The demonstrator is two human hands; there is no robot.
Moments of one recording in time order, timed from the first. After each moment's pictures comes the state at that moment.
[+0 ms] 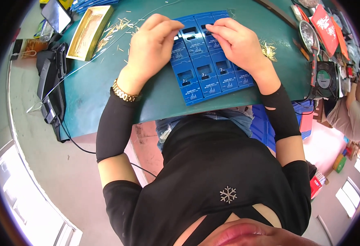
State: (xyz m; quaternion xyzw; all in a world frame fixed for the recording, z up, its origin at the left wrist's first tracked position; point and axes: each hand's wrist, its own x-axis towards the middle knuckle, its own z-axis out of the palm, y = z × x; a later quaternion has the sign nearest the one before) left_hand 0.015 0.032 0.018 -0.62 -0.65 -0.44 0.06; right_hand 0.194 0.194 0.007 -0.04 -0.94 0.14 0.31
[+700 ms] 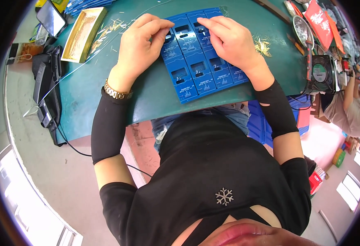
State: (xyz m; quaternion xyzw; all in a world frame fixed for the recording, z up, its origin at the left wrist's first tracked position) left_hand 0.008 0.032 0.018 -0.64 -0.63 -0.44 0.03; right_hand 0.195 0.192 0.007 -0.05 -0.94 0.09 0.34
